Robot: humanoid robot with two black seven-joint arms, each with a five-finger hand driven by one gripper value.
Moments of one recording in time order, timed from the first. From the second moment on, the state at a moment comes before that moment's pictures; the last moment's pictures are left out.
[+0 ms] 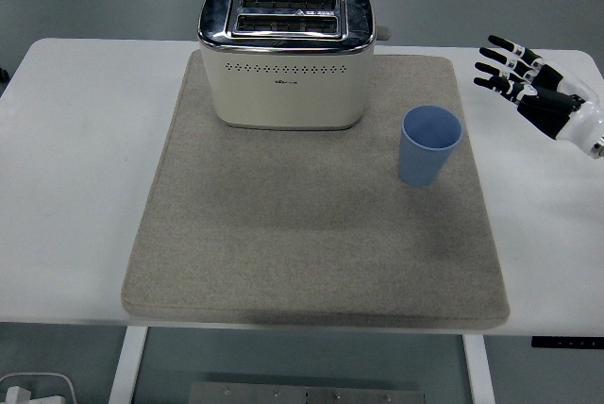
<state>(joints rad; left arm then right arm) 0.01 0.00 -0.03 -0.12 -0.05 -0.02 -0.06 0.79 -0.49 0.61 0.63 -0.36 0.61 0.37</state>
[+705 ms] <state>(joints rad) 0.01 0.00 -0.03 -0.12 -0.05 -0.02 -0.06 0.70 -0.52 0.61 0.68 -0.63 0.61 0.61</state>
